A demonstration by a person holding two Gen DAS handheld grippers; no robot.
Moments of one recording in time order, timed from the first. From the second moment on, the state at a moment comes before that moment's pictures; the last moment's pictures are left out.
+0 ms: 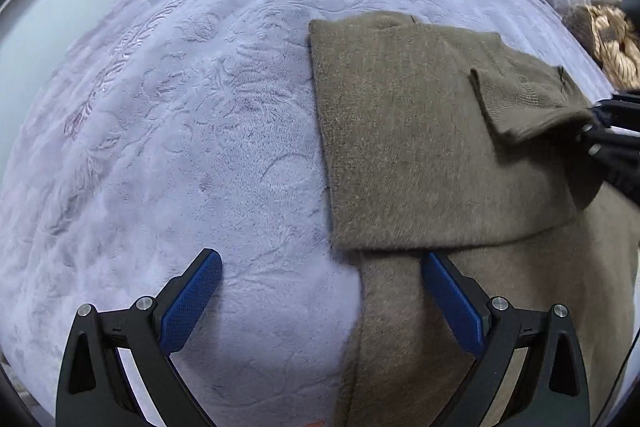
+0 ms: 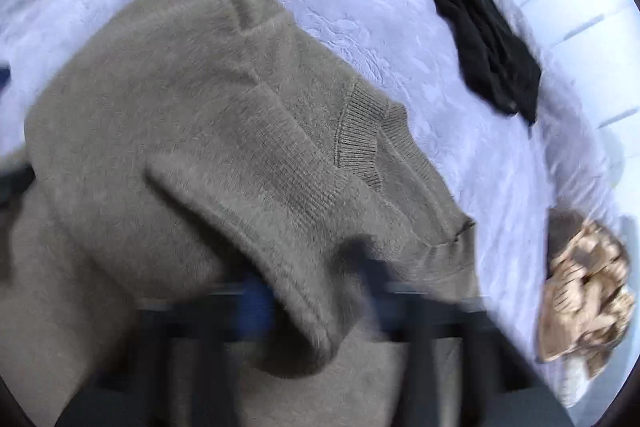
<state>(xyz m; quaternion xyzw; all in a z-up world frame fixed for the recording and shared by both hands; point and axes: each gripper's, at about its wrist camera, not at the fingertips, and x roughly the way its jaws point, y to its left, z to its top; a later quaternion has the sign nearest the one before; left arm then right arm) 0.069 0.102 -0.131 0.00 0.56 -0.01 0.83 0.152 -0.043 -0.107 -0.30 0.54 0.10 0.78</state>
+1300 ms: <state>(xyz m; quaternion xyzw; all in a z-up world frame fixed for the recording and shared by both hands) 0.059 0.168 -0.099 -0.06 0.57 0.02 0.82 0.067 -0.289 -0.123 0.31 0.57 -0.01 0.76</state>
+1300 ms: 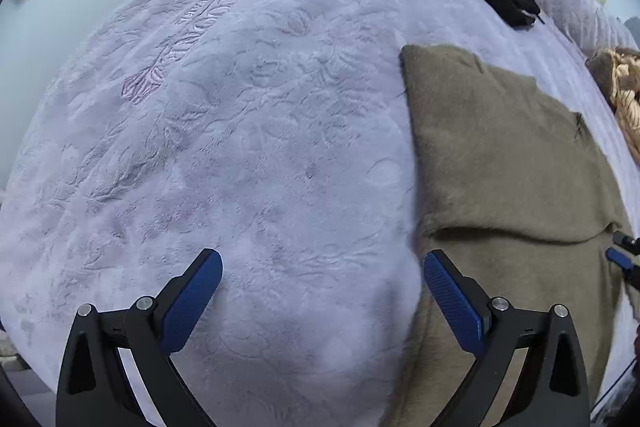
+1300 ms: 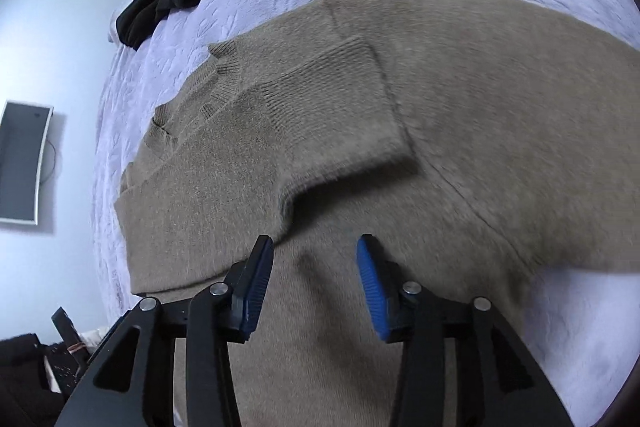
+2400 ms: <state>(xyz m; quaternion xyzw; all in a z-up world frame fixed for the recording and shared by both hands) 0.108 0.130 -0.121 -0.09 0.58 -0.05 0.81 0.022 -0.305 -0.119 0.32 0.57 -0.03 0.75</state>
